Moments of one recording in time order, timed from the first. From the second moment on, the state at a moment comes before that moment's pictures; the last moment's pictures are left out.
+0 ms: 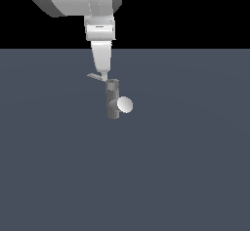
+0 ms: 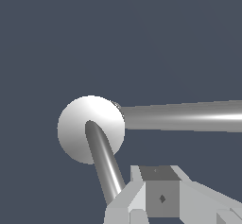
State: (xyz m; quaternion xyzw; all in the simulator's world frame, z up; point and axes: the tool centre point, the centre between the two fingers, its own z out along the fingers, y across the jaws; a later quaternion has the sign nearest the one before) arm 0.034 0.071 0.197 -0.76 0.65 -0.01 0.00
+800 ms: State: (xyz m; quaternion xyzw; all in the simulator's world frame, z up) arm 0.069 0.076 0.216 -0.76 0.66 -0.02 0.00
